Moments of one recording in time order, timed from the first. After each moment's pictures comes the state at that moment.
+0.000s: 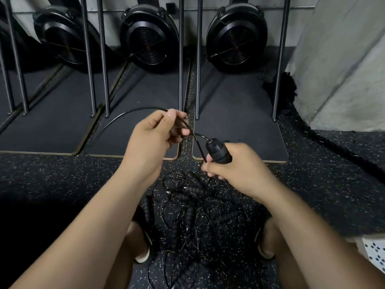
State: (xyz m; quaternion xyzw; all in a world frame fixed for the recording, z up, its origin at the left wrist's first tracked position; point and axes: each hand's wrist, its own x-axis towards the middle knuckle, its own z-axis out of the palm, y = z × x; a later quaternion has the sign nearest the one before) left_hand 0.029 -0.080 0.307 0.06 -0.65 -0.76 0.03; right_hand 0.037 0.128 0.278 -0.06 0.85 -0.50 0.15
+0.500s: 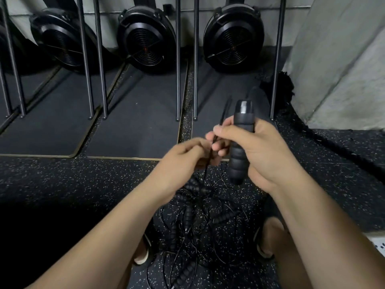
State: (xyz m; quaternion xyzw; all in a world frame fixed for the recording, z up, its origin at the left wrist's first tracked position) left_hand 0.047 -0.039 0.288 0.00 -0.72 -0.68 -0.15; right_hand 0.039 0.133 0.337 0.01 0.61 -0.79 0.12
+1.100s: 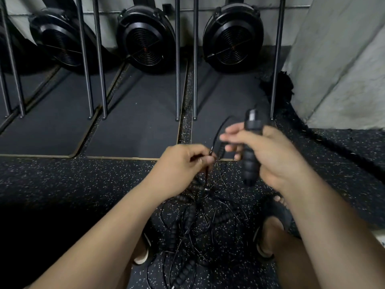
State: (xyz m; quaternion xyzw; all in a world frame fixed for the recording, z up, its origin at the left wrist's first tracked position) left_hand 0.046 -0.052 0.285 -0.10 -0.89 -0.43 -0.08; right_hand 0.026 0.157 0.316 0.10 0.67 -0.73 0.12
